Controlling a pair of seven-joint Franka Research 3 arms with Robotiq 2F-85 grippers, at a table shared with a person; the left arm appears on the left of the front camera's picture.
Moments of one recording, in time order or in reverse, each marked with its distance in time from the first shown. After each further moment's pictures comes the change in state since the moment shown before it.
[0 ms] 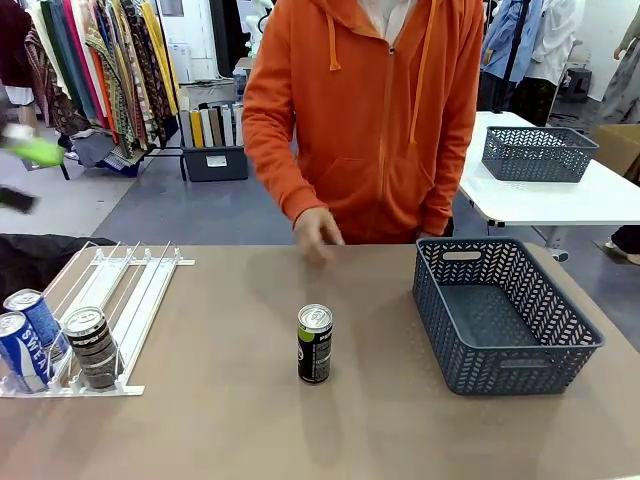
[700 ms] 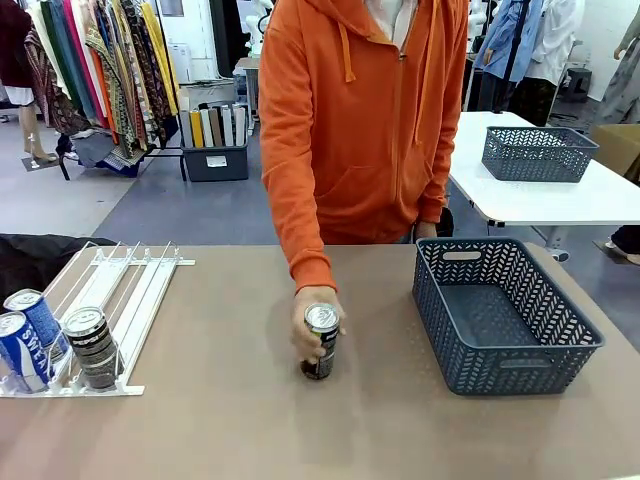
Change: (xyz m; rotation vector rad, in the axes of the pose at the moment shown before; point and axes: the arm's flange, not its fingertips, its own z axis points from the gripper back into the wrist) left arm -0.055 0.123 0.099 -0.225 -0.041 0.298; right arm 0.000 0.000 0.000 -0.001 0.000 0.000
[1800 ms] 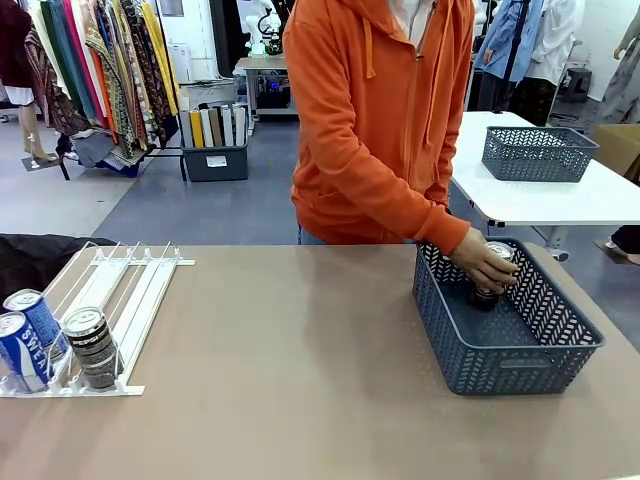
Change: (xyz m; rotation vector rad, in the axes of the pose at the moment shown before) left arm 0.001 -0.010 -0.011 0.128 -0.013 -0.002; right arm 0.000 0.000 0.000 0.000 0.000 0.000
